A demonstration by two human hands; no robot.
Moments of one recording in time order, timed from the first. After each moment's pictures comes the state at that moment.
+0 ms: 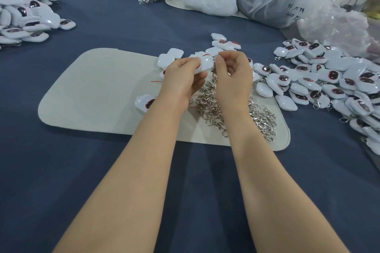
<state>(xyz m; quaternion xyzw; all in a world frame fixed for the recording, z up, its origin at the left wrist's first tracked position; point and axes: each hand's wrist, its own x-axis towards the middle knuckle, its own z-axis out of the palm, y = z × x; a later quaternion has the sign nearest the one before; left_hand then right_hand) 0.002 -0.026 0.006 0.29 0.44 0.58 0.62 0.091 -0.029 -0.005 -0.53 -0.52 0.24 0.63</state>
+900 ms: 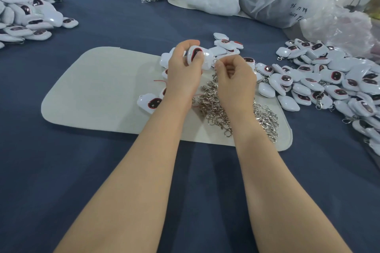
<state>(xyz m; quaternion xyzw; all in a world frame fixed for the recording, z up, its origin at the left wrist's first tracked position) 0.006 -0.028 0.004 0.41 0.48 0.63 0.45 0.100 -0.026 -0.010 -0.57 -0.59 0.14 0.54</state>
